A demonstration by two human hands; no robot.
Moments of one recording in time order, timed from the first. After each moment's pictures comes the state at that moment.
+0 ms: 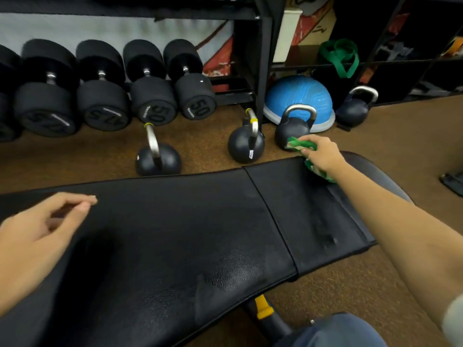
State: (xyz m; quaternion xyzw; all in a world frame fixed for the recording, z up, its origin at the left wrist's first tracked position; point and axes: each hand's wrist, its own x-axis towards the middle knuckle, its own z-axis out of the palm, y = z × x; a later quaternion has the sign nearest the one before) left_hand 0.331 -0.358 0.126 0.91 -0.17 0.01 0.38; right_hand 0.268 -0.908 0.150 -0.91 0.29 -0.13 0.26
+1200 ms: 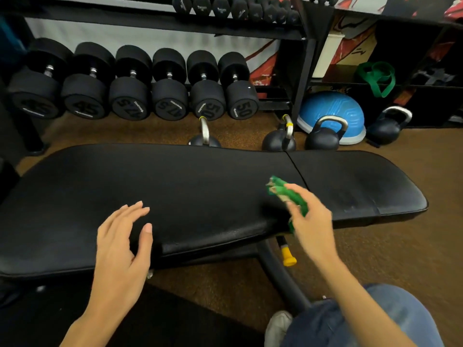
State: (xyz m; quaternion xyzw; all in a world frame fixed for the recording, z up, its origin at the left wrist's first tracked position) left_hand 0.128 -0.325 0.145 0.88 -0.11 0.17 0.43; right_hand 0.093 -0.641 0.142 -0.87 0.16 -0.25 0.41
